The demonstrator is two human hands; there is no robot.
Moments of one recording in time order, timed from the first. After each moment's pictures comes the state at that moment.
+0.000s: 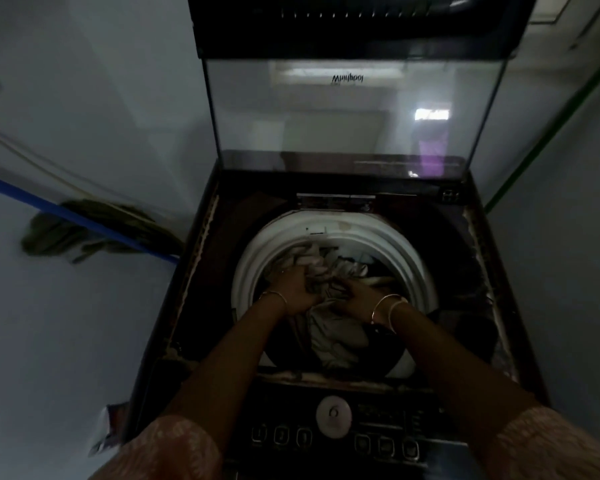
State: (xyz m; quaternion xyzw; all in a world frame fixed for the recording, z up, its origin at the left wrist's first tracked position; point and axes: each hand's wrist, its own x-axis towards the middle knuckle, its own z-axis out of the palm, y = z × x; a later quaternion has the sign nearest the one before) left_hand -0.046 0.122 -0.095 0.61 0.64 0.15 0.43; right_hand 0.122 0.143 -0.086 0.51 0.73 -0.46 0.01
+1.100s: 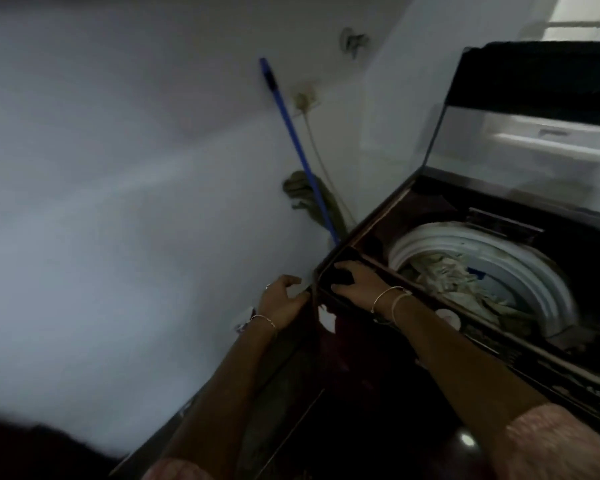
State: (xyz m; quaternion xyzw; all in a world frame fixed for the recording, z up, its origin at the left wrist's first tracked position) left_hand -0.101 -0.251 -0.009 0.26 0.86 0.38 0.20; right_hand 0.005 -0.100 0.014 0.28 0.84 -0.46 -0.01
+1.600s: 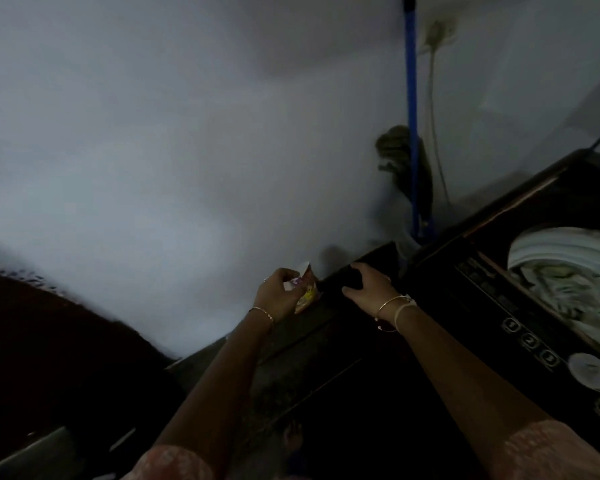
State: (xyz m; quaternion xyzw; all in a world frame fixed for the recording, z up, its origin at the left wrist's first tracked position) left_hand -0.177 -0.367 -0.059 0.10 0.89 0.39 0.21; right_hand -0.102 -0.184 -0.052 0.22 0.89 -0.40 0.09
